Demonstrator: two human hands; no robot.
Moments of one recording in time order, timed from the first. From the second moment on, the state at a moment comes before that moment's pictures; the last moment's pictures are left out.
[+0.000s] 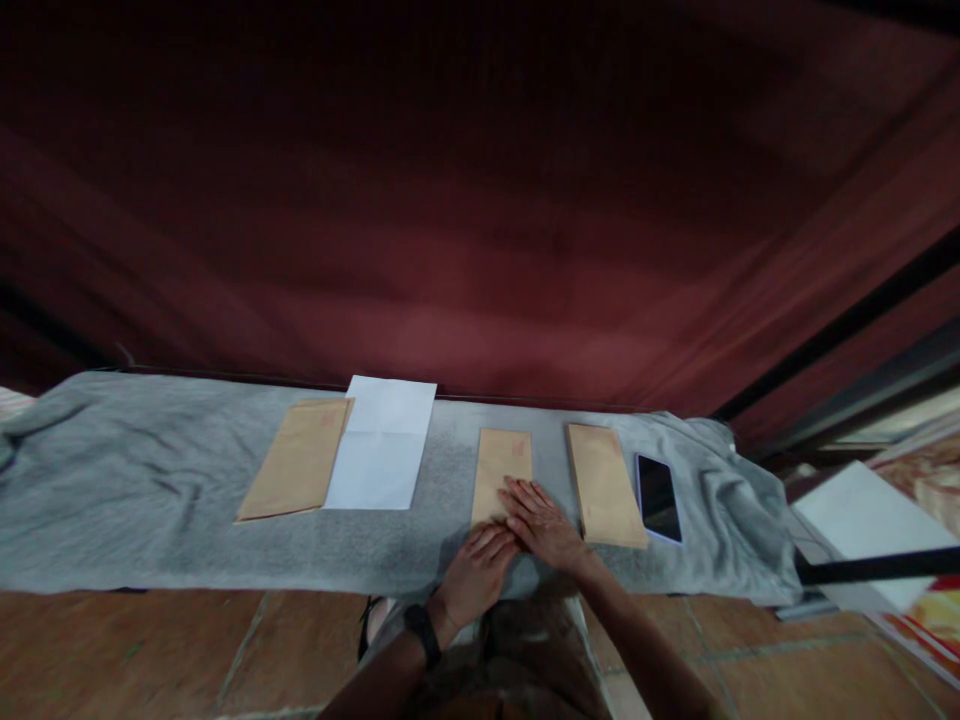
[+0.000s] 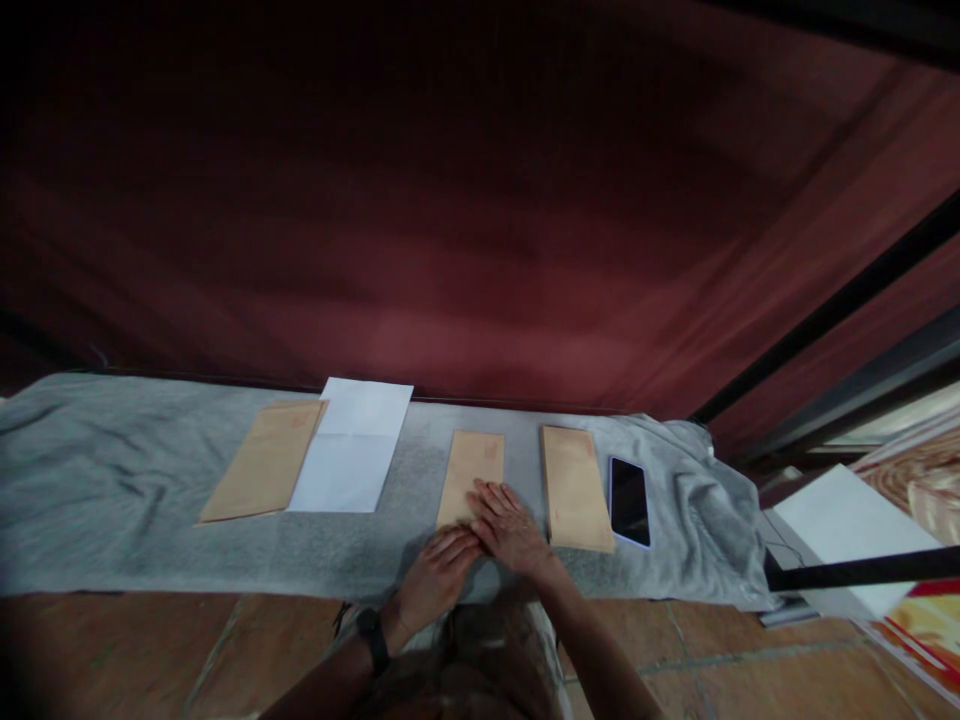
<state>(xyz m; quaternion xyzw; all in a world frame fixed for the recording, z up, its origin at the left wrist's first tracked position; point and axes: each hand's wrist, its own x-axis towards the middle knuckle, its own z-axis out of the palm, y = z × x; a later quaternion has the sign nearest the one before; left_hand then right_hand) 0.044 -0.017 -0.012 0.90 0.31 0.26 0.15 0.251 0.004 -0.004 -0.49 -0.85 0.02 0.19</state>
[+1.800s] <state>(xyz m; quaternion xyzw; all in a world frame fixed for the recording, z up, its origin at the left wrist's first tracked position) 0.049 -0.013 -0.004 0.87 0.35 0.30 0.15 0.251 -0.001 -0.007 -0.58 -0.76 0.12 0.26</state>
